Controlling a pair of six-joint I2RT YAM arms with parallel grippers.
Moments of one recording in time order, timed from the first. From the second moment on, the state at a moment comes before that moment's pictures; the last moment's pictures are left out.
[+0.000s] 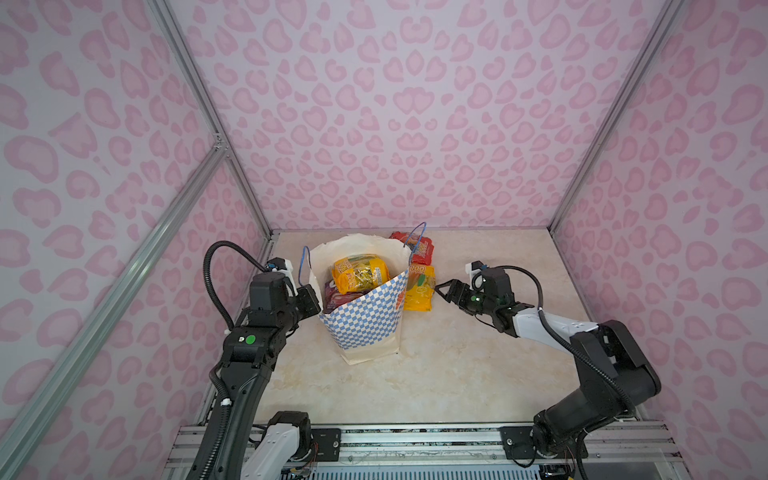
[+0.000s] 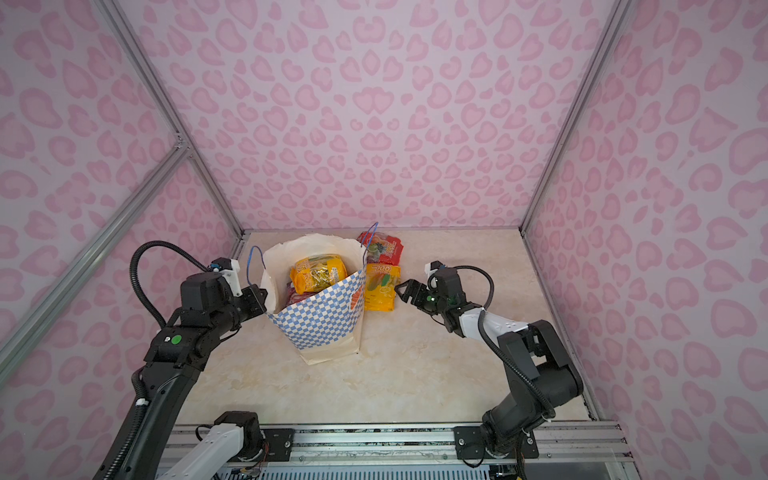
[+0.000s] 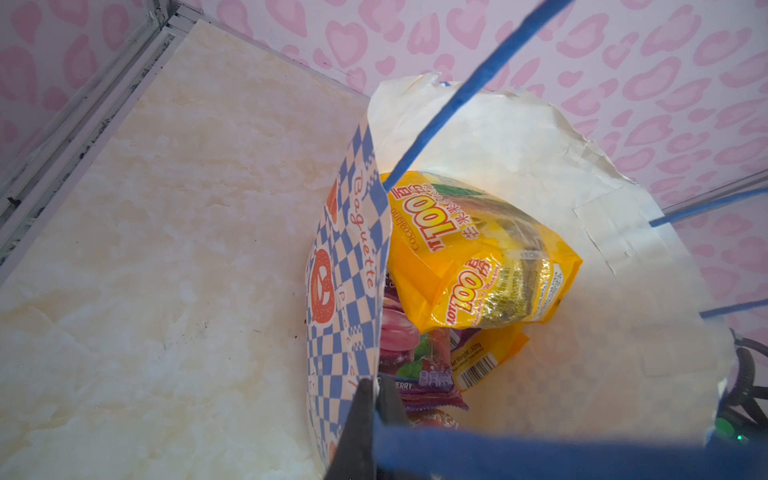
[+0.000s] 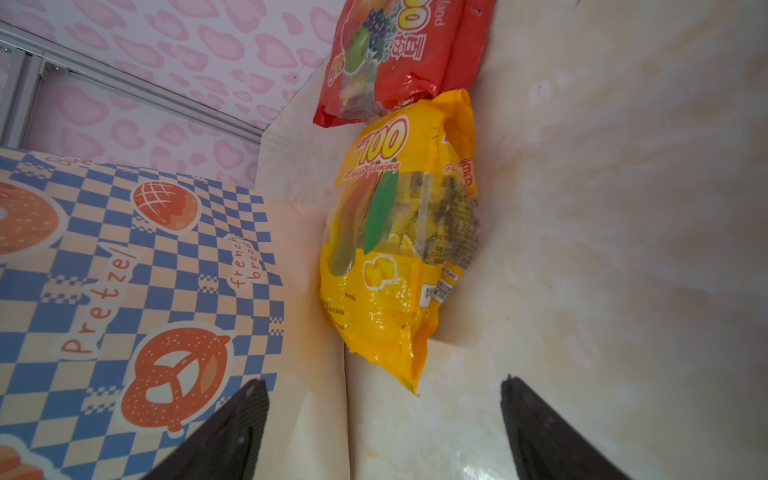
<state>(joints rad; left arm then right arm) -0.07 0.88 0.98 -0.71 0.11 -0.44 0.37 1.62 0.76 0.31 -0.44 0.83</state>
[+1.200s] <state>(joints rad) -0.07 0.88 0.98 -0.71 0.11 -0.44 0.48 2.04 0.80 0.81 -0.47 1.17</state>
